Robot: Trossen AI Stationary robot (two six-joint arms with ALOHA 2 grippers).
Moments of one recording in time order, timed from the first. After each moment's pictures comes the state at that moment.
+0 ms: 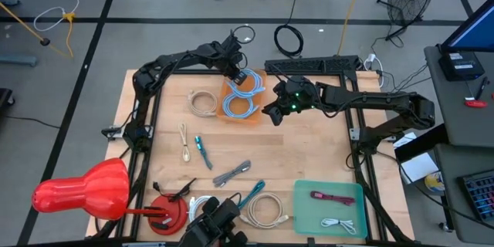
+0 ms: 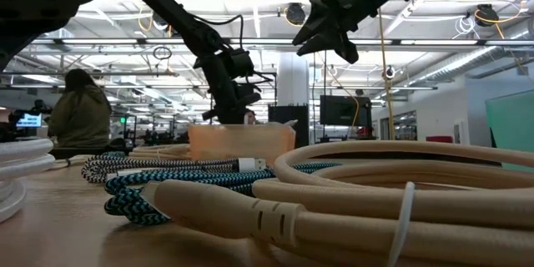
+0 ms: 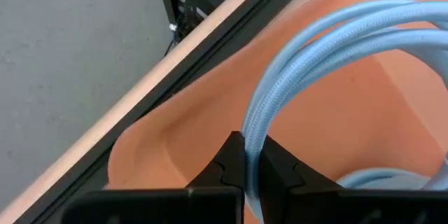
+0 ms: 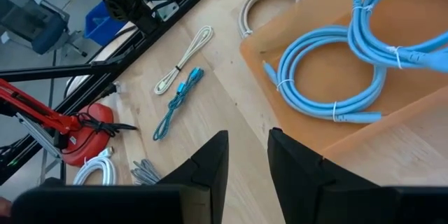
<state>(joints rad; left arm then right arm) 0.74 2.12 1.64 -0.61 0.12 -0.06 -0.26 1.38 1.03 -0.22 -0.16 0.56</state>
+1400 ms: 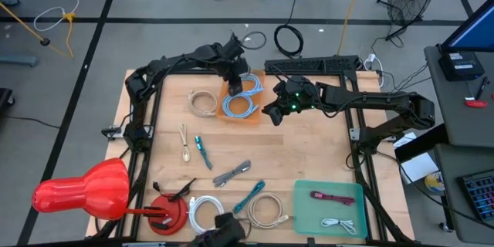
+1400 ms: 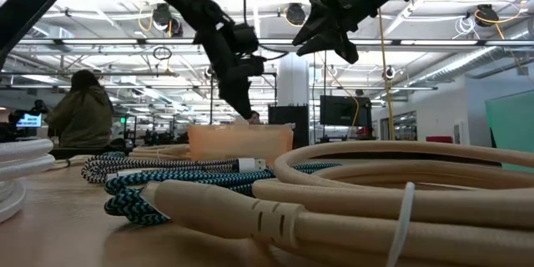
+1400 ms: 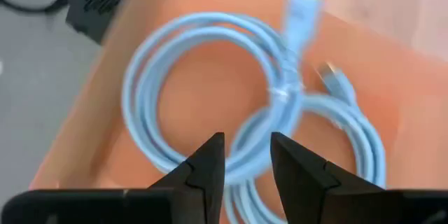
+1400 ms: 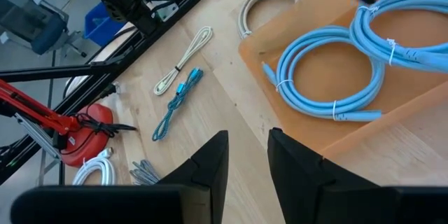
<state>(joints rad) 0.64 2.00 1.64 -0.76 0.22 0.36 -0.26 1.38 1.03 -0.22 -0.16 0.56</state>
